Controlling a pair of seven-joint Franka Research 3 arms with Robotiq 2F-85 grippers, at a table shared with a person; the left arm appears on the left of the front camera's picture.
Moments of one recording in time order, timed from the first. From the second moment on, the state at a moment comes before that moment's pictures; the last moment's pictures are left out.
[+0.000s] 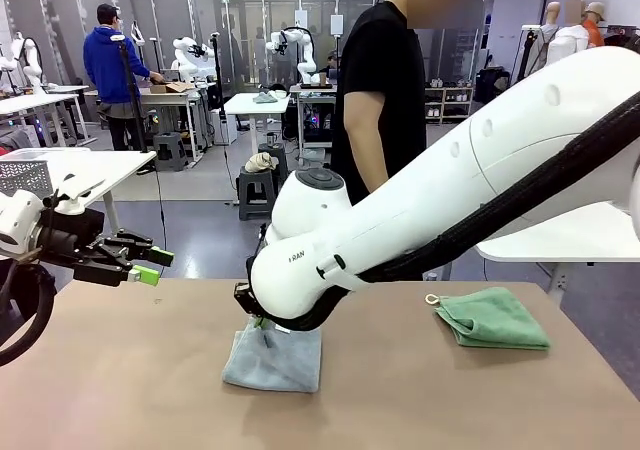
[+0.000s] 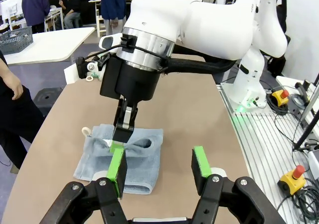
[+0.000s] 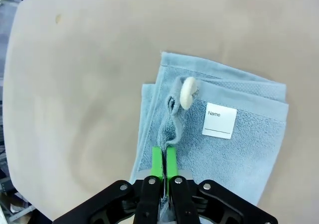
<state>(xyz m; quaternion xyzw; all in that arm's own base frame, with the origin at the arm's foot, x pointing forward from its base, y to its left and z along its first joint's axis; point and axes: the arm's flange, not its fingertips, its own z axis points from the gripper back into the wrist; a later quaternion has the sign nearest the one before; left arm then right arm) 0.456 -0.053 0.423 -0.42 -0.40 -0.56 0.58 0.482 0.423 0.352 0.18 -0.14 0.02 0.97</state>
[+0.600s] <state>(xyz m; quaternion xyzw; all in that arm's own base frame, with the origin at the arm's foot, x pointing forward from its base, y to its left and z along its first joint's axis) 0.456 -0.053 0.423 -0.42 -0.40 -0.56 0.58 0.488 0.429 0.329 0.24 -0.14 0.02 0.96</state>
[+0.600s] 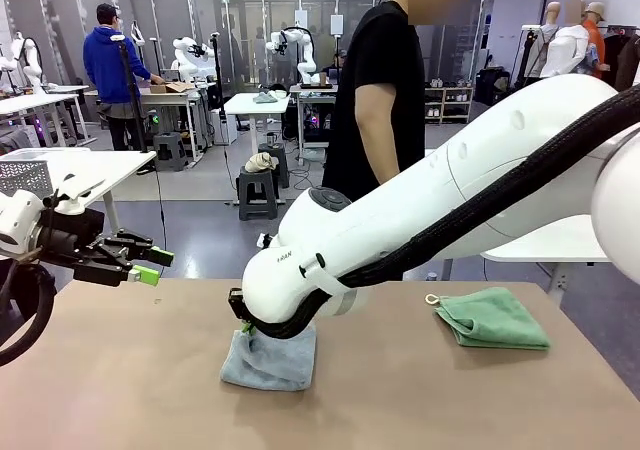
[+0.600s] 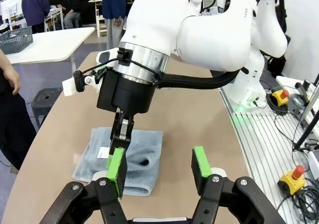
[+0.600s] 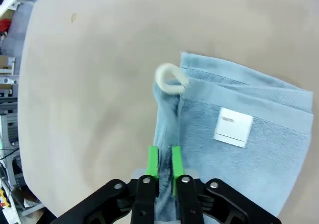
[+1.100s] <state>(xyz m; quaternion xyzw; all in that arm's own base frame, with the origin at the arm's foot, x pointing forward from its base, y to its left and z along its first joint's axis) 0.456 -0.053 0.423 -0.42 -0.40 -0.56 0.58 0.482 0.415 0.330 0.24 -0.16 0.03 0.96</state>
